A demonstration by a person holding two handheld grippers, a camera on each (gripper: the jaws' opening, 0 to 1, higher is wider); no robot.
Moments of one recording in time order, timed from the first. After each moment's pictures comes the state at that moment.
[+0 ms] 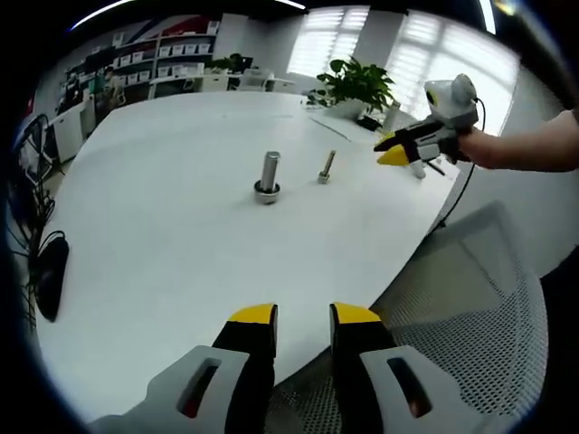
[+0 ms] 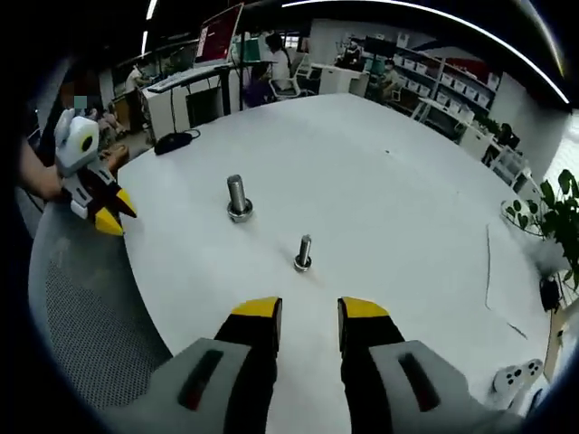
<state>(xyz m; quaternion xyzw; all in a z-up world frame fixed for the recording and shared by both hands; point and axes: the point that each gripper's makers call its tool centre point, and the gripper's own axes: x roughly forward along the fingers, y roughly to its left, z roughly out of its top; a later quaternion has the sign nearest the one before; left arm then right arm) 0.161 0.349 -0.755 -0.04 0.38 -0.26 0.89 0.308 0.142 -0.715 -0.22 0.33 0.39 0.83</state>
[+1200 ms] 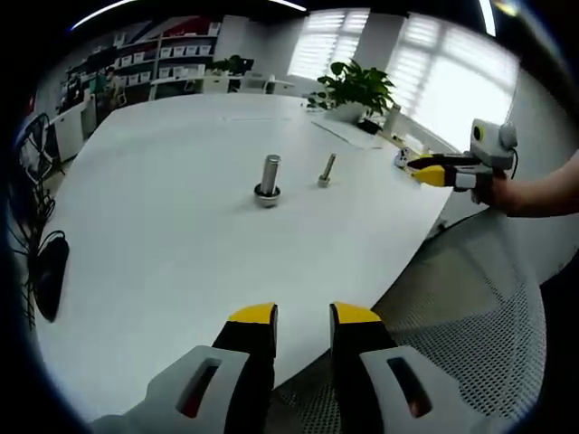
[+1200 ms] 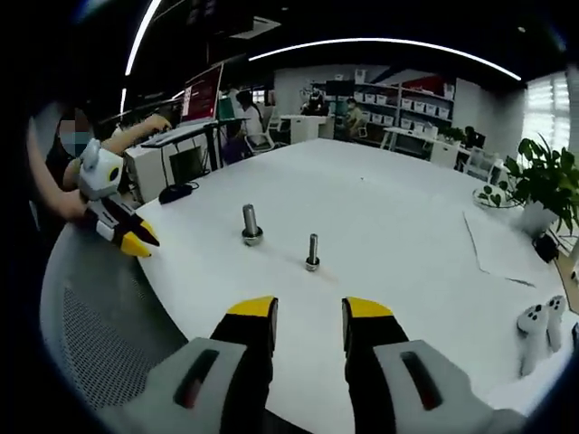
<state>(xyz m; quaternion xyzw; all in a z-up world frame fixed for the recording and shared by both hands) 0.163 0.349 -0.751 -0.04 0.38 -0.25 0.89 0.263 0.119 -0.700 -0.11 0.25 0.36 0.89</state>
